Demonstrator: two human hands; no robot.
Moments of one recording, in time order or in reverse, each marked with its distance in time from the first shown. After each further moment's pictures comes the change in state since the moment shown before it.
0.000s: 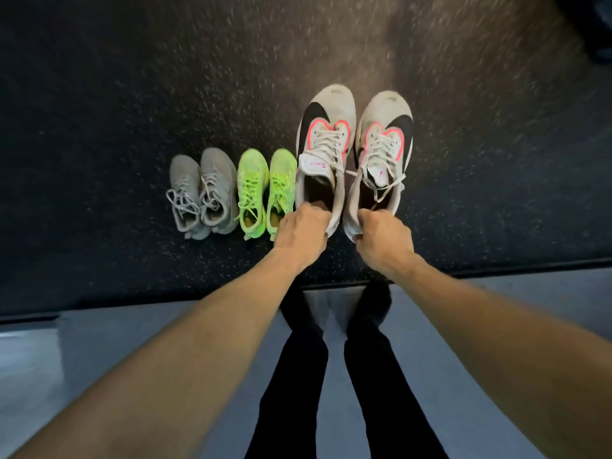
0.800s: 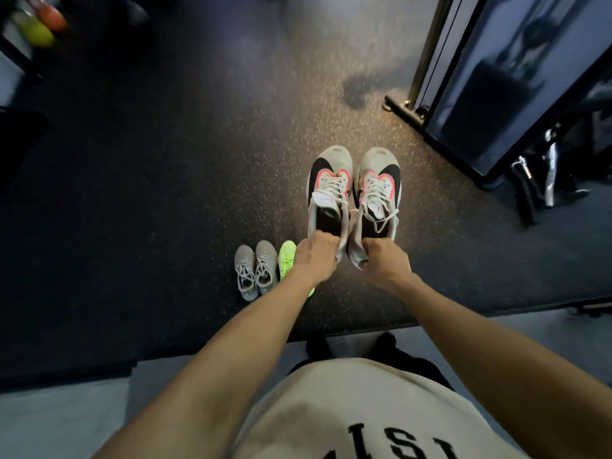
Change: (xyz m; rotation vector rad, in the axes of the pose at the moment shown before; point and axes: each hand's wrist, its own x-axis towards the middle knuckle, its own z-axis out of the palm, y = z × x) left_hand -0.264 0.058 -0.264 0.069 0.225 0.066; right_hand -0.284 -0.134 -0.207 0.060 0.280 -0.091
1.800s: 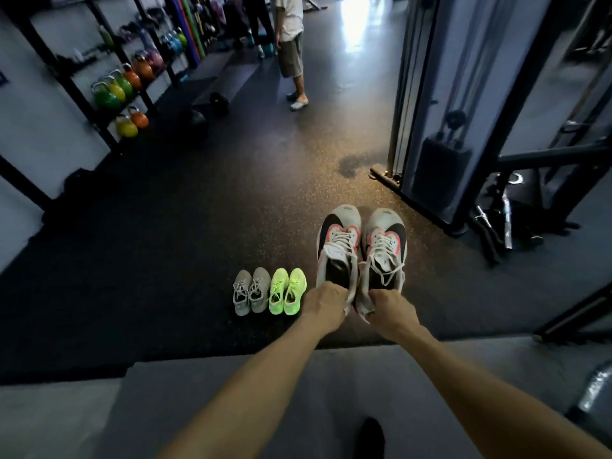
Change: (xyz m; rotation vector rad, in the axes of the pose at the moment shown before) left_hand -0.263 0.254 0.062 0.066 0.097 -0.023; right_hand -0.328 0.153 -0.019 0.021 0.063 -0.102
